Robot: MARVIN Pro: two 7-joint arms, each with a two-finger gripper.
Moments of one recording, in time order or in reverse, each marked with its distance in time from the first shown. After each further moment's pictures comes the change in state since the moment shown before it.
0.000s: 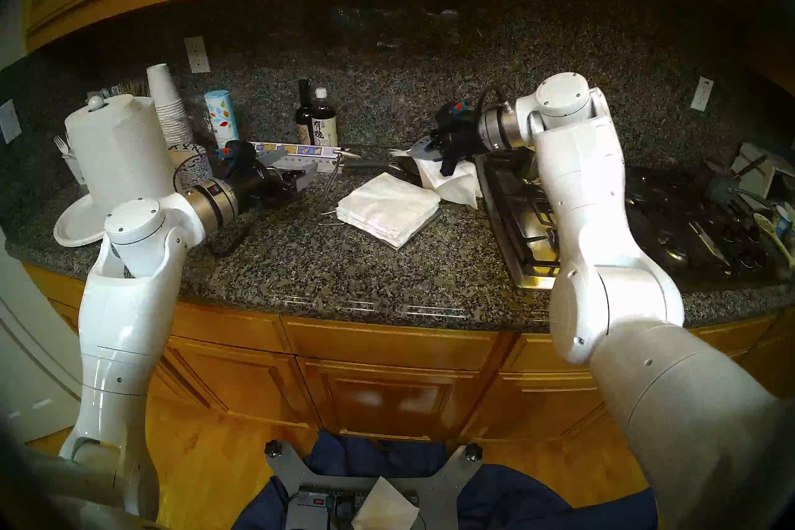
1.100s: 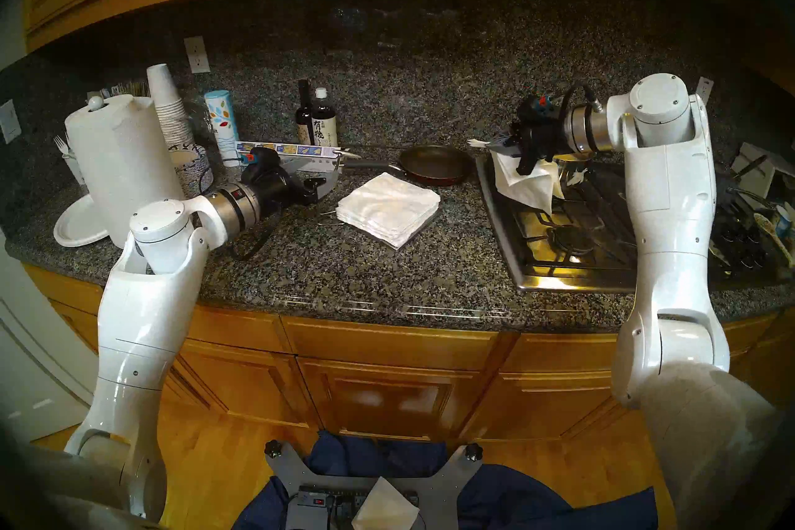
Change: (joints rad) left arm -0.042 -0.024 0.067 0.080 0.000 -0.023 -0.028; right arm -0.237 0.235 0.094 -0.400 0.034 0.181 0.001
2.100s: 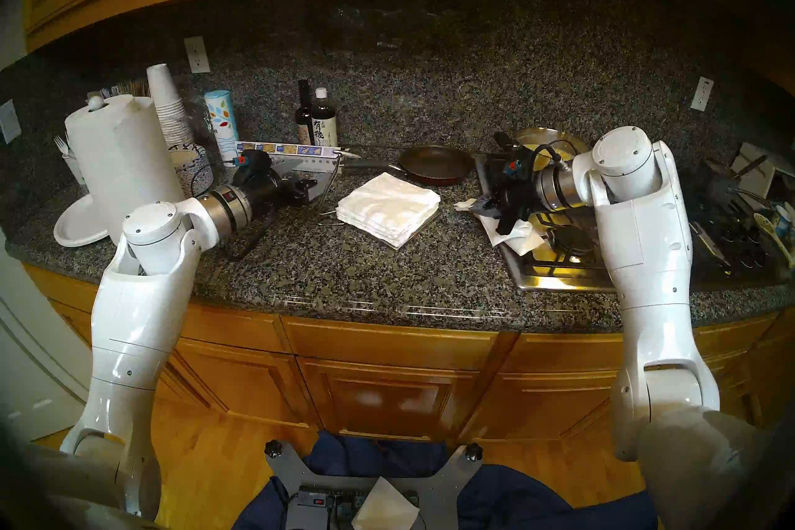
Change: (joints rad) left arm 0.013 0.025 -0.025 0.006 0.001 -0.019 -0.005; right arm -0.192 -0.019 -0.052 -0.062 -0.036 0.092 -0.010
